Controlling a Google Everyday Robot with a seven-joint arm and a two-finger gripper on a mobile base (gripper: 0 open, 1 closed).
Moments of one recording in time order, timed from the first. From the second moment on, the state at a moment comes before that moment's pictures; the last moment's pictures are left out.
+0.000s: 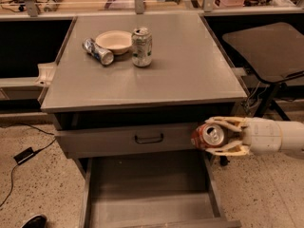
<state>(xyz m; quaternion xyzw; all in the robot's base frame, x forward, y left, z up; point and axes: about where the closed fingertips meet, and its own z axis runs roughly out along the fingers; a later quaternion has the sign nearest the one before) 0.449 -0.179 0.792 -0.63 0.35 0.29 0.64</state>
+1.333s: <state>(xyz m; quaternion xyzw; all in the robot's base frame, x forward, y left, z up) 0.513 -0.116 0.951 -0.61 0.31 0.33 0.65</state>
